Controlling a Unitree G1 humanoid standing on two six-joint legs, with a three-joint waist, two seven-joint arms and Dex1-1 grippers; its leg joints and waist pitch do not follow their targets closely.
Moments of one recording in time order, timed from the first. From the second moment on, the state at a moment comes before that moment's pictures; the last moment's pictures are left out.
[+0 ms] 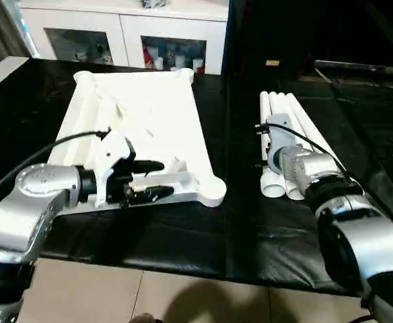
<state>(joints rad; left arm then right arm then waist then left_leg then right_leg) -0.35 0.62 -0.04 -0.19 -0.29 0.61 -1.04 -1.02 -0.19 0.00 1.21 0.10 0.41 0.10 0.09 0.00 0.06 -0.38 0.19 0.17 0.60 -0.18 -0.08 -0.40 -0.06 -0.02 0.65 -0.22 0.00</state>
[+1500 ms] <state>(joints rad) -0.36 0.69 -0.09 -0.22 -0.32 0.65 -1.06 -1.12 -0.23 -0.12 1.34 0.09 0.59 0.28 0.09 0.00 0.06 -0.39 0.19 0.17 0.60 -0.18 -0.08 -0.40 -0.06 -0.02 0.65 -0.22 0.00</state>
